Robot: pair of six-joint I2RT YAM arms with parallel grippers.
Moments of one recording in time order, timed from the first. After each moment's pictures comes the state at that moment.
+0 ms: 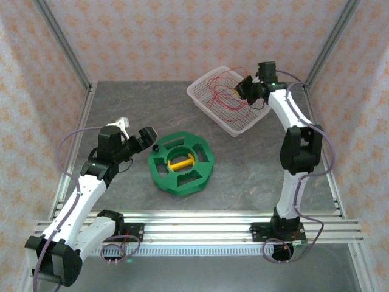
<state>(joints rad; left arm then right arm) -0.14 0.91 0.70 -0.32 0.24 -0.74 0.10 2.00 1.79 -0.51 -0.49 1.00</state>
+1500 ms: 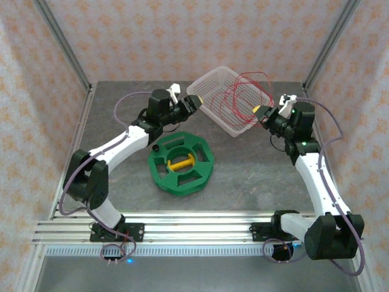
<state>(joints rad) -0.43 1.65 1.20 0.15 0.36 -1.08 0.01 1.11 0.93 -0.15 -0.60 0.90</state>
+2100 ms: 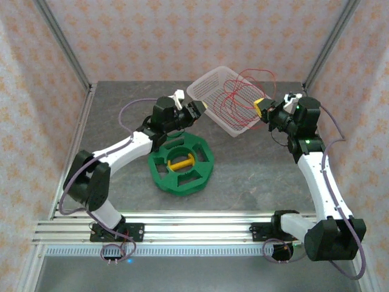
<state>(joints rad) -0.50 1.60 1.12 0.25 0.32 -1.13 0.00 1.10 0.99 -0.14 -0.65 1.28</state>
